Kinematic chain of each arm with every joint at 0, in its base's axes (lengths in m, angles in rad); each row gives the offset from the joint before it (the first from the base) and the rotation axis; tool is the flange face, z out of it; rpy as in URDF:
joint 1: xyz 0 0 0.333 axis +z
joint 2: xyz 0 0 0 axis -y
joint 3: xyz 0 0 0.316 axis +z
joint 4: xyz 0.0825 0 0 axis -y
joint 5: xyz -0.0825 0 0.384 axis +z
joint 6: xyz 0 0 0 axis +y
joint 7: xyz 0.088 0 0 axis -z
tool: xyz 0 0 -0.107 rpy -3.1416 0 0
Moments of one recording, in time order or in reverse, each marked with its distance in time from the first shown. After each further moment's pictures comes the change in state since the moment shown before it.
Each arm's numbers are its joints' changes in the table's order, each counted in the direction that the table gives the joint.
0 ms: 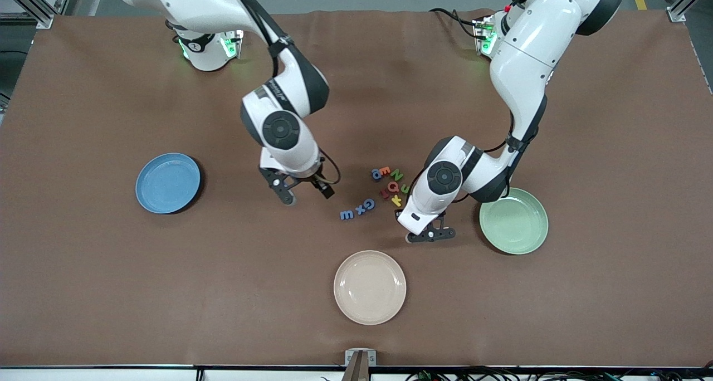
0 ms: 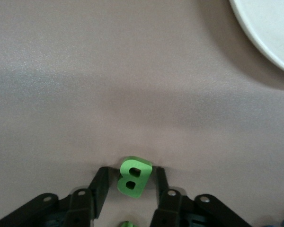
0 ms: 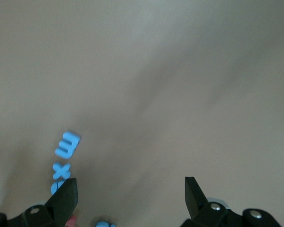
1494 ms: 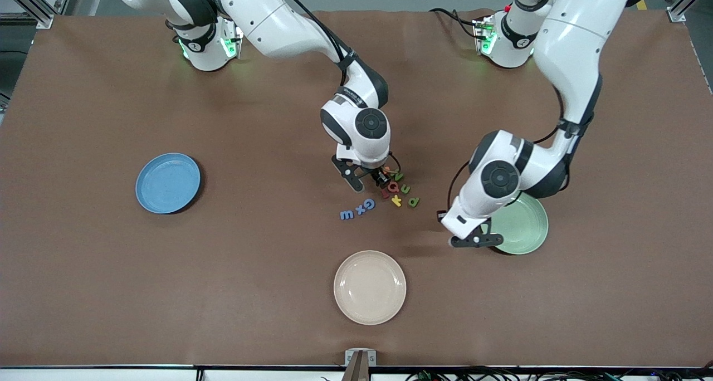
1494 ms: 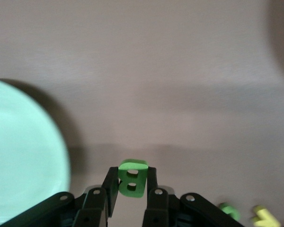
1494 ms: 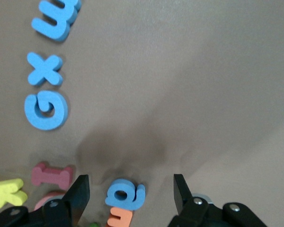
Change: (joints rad) left arm 0.174 0.203 -0.003 -0.144 0.002 0.104 0.239; right arm 0.211 -0.336 -0.007 0.300 -0.047 -0.054 0.248
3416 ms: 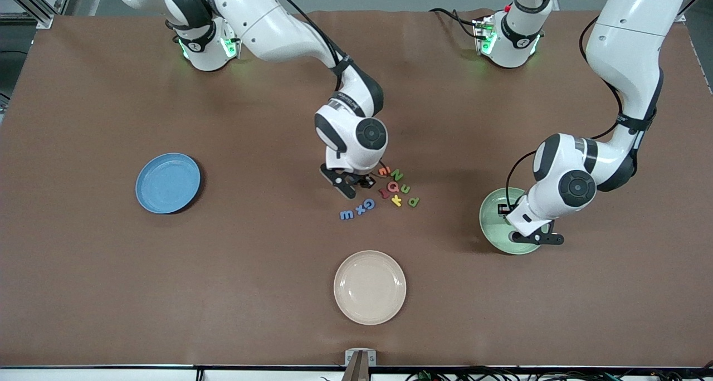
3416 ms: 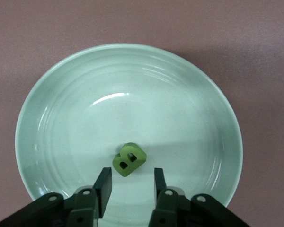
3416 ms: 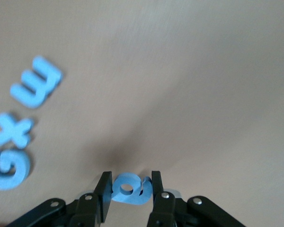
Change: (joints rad) left arm 0.233 0.038 -0.007 -0.150 0.026 -0.017 0.303; right arm -0.062 0.026 -0.023 0.035 -0.072 0.256 -0.242
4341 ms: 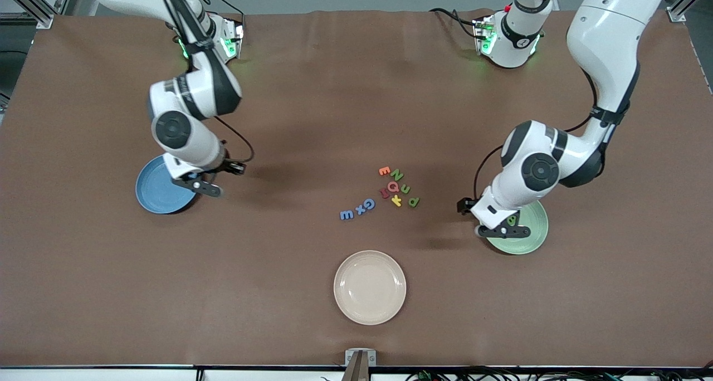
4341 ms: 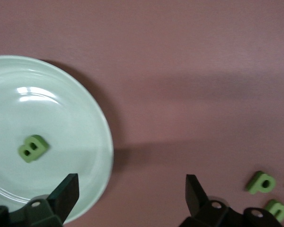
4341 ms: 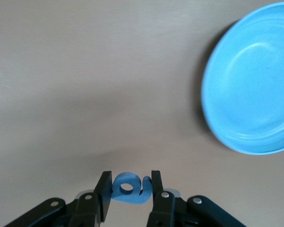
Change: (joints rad) left arm -0.058 0.028 -0.139 0.026 0.000 -0.001 -0.253; right arm -0.487 0.698 -0.012 -0.924 -0.007 -0.262 -0.956
